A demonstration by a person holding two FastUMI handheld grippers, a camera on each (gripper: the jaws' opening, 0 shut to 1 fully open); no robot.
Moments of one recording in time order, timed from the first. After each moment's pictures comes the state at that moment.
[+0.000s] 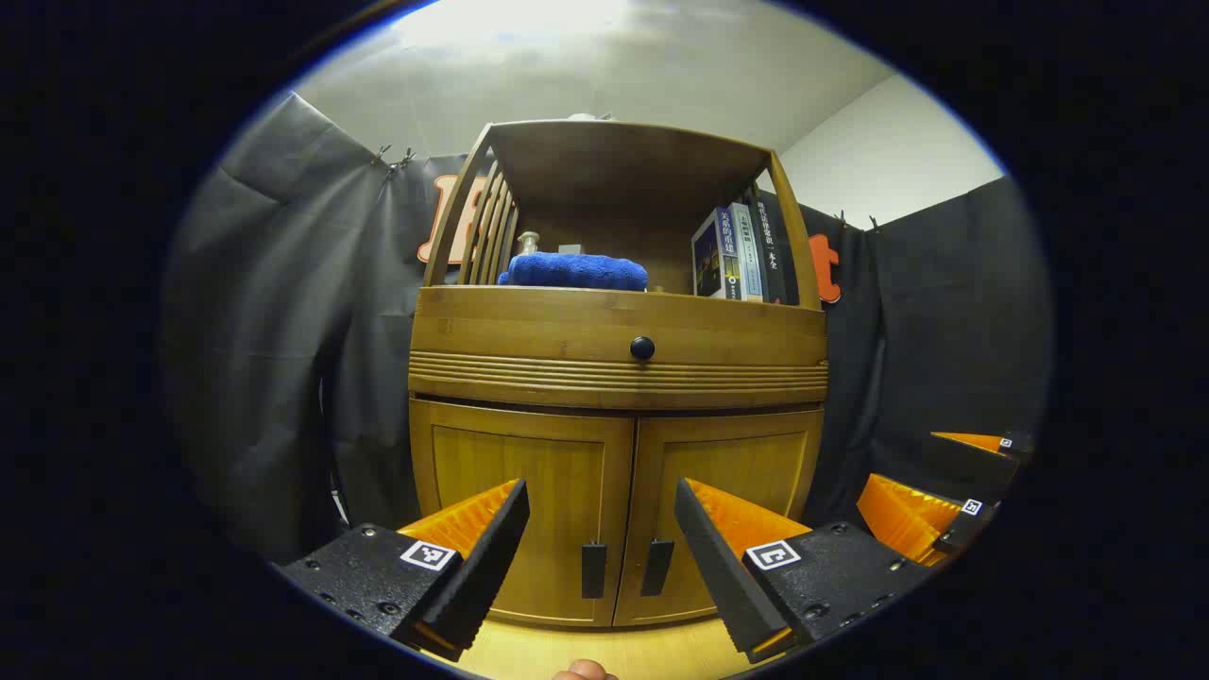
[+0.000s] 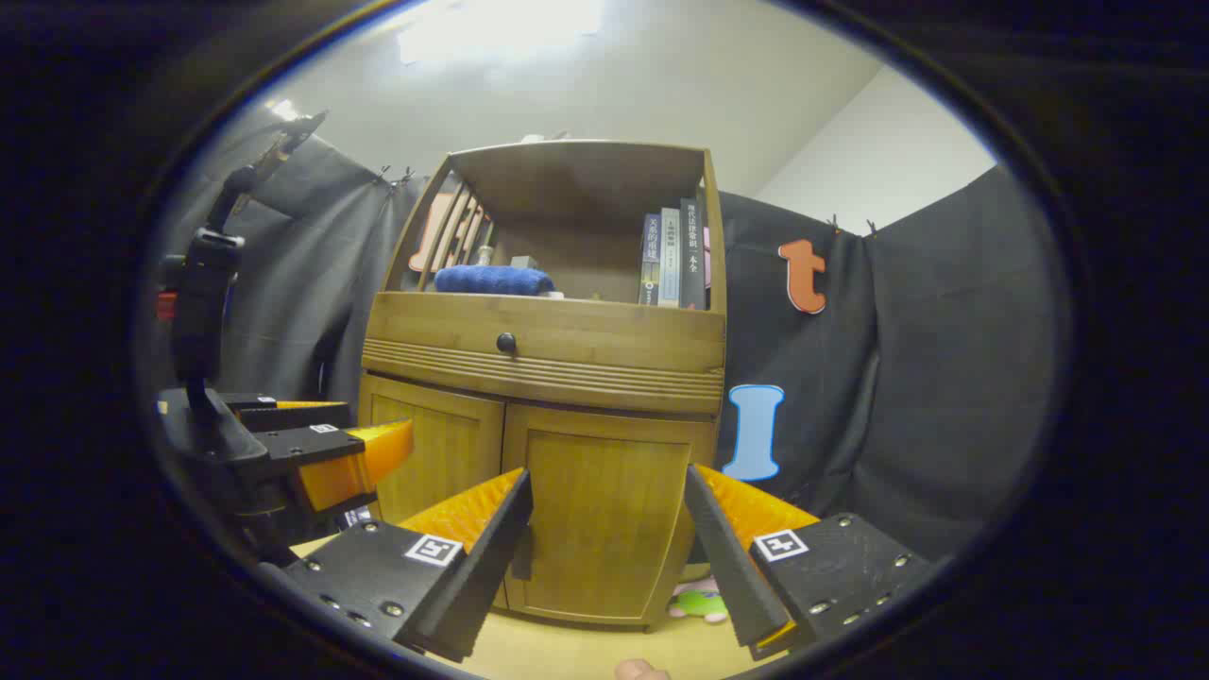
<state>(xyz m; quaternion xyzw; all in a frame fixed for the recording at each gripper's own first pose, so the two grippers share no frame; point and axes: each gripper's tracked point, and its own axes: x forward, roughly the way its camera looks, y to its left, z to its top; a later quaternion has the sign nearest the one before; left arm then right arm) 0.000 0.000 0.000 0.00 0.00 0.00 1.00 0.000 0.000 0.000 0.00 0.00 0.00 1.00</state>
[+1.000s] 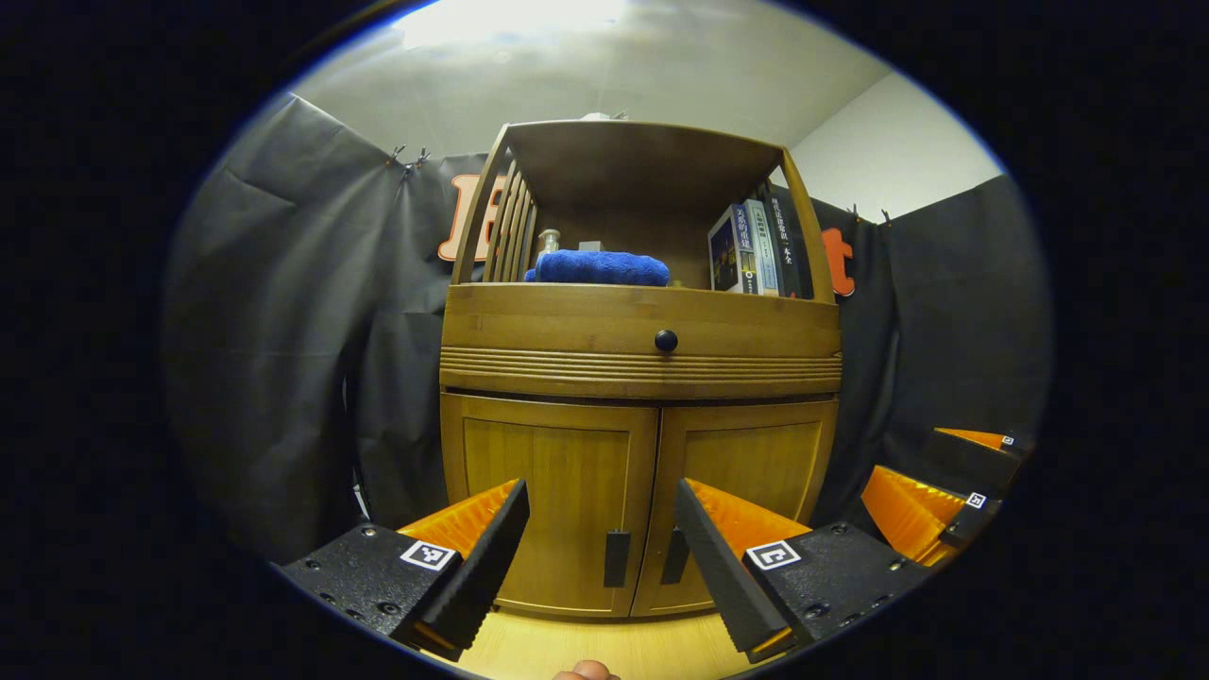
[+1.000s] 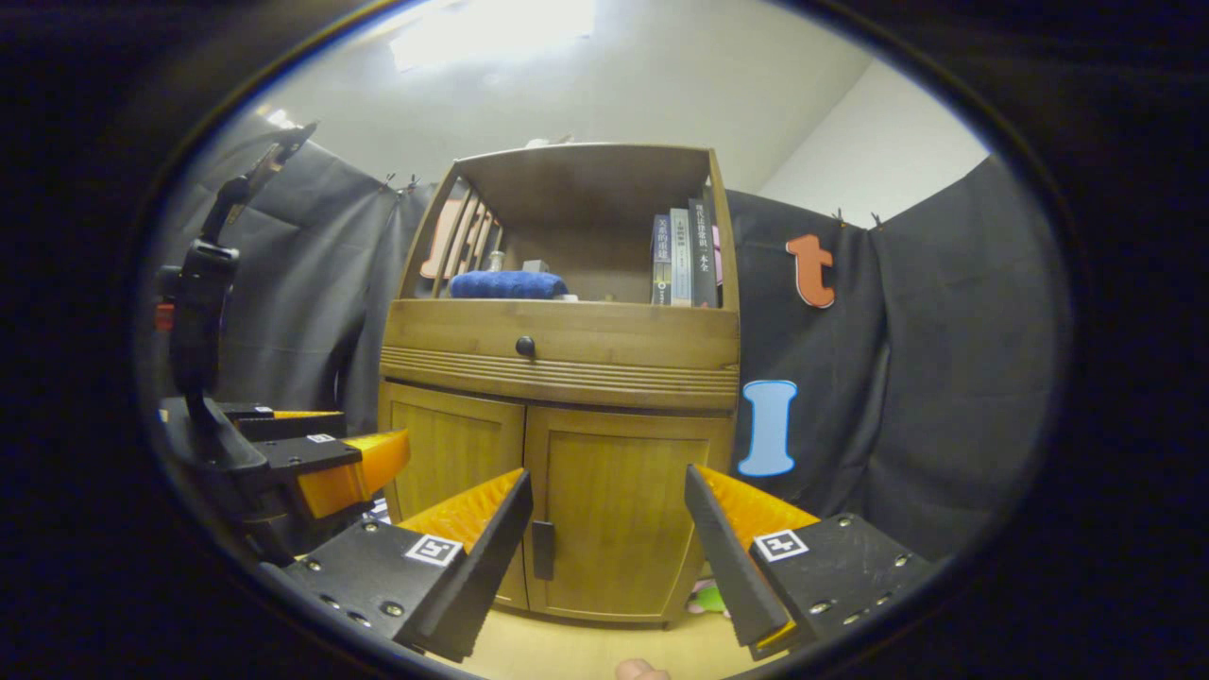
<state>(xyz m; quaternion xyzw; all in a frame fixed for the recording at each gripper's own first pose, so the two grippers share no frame) -0.020 0.016 -0.003 0.01 0.01 0.02 1.00 -0.007 0.014 -0.003 0.01 0.00 0.02 1.00</state>
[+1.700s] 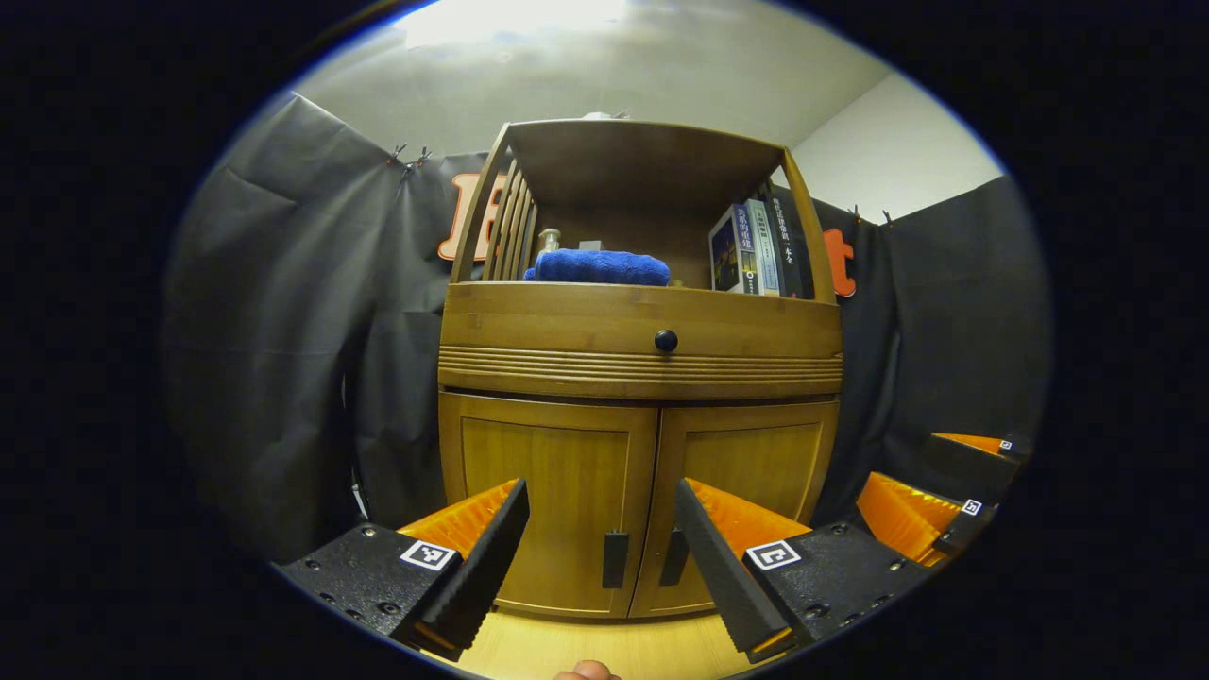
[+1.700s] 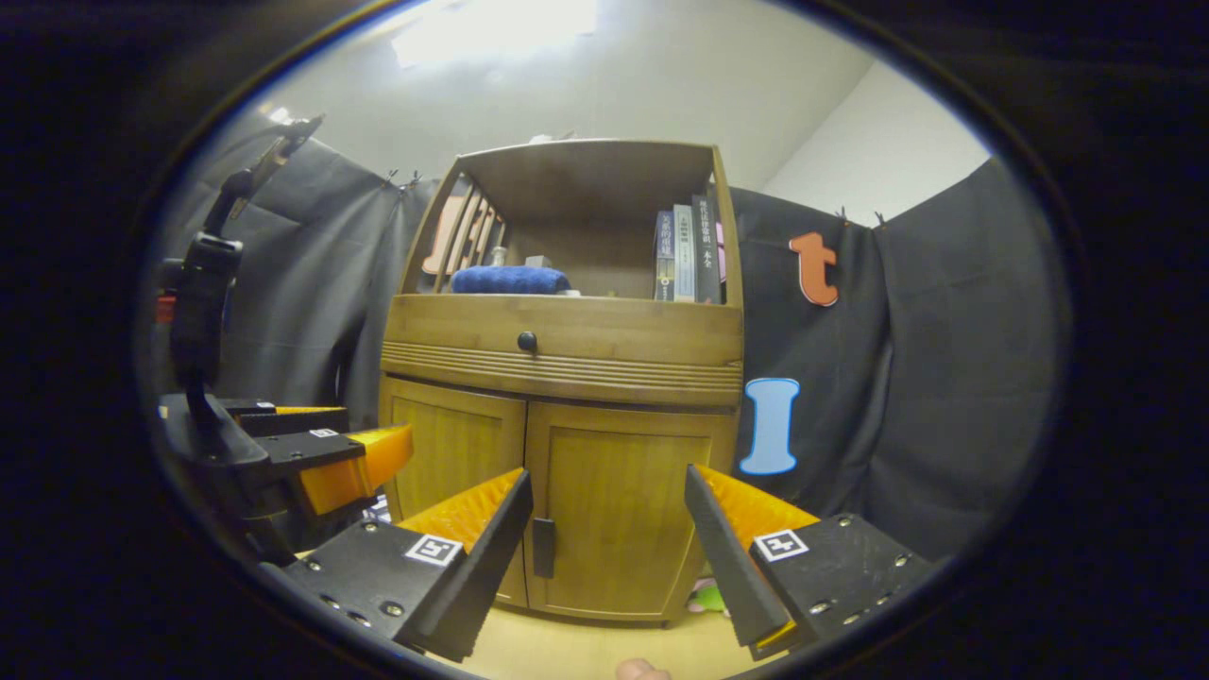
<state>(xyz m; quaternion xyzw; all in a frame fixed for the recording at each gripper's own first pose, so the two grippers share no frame) -0.018 0.014 -0.002 0.00 0.01 0.02 1.00 -0.007 0.012 -0.006 0.01 0.00 0.01 1.00</state>
